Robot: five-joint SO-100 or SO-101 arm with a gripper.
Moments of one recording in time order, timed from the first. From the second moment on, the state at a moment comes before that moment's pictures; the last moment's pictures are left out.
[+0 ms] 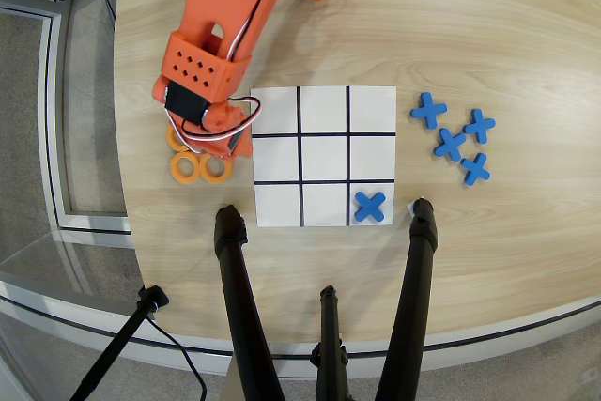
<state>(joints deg) 31.5 86.5 107.1 47.6 -95.4</state>
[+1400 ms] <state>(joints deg) 32.3 79.4 107.0 43.0 -96.7</state>
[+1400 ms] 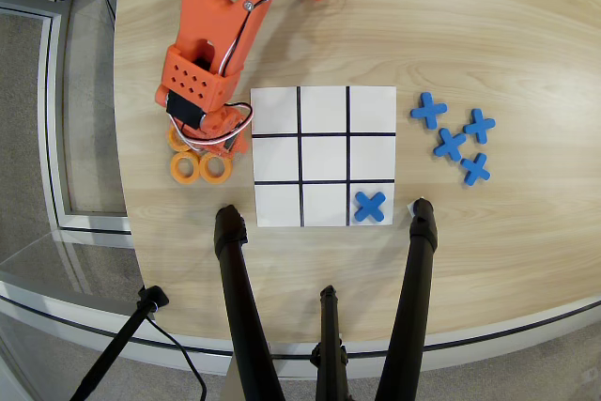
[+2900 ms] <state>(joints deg) 40.3 80.8 109.1 58.5 -98.5</state>
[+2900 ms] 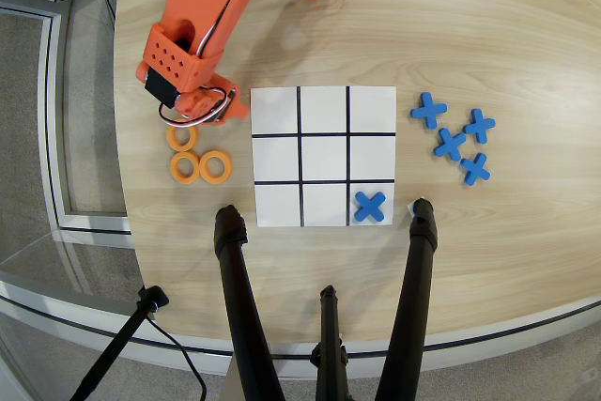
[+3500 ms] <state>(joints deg) 42.4 80.9 110.4 58.7 -100.5</state>
